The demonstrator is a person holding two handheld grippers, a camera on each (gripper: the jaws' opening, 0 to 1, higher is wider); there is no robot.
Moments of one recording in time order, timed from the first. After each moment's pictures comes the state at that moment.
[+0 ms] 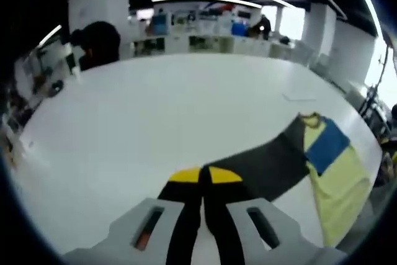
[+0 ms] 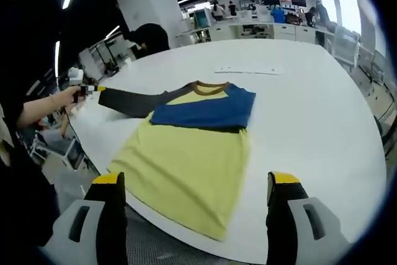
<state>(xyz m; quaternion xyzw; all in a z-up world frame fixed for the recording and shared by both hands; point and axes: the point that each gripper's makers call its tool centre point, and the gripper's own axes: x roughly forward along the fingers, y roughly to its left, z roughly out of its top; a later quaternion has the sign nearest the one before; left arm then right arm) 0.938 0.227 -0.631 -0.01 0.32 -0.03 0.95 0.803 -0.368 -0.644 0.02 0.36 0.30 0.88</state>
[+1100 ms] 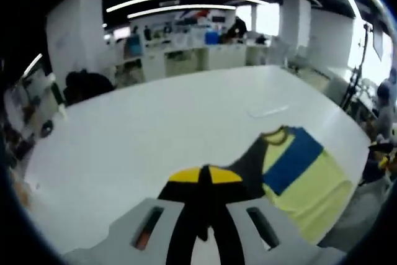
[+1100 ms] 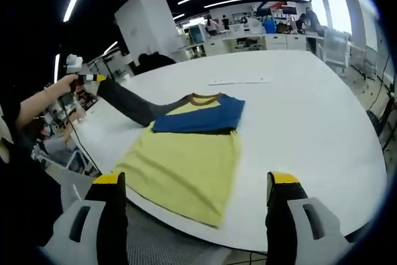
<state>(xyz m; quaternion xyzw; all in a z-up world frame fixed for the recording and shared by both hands) 0.953 0.106 -0.519 0.06 0.29 -0.11 0.95 0.773 -0.393 -0.628 0.05 0.32 0.28 0.90</state>
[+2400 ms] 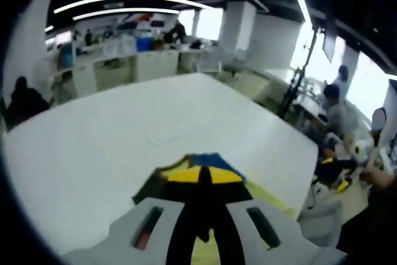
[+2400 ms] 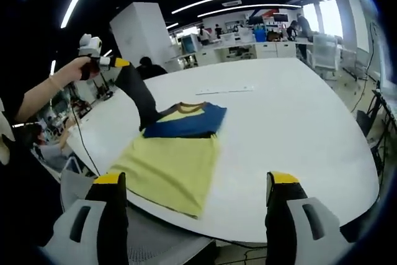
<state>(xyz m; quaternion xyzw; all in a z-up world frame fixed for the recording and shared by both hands) 0.965 -0.158 -0.496 0.01 0.28 -0.32 0.90 0.758 -0.452 -0.614 0.05 0.29 0.25 0.92</state>
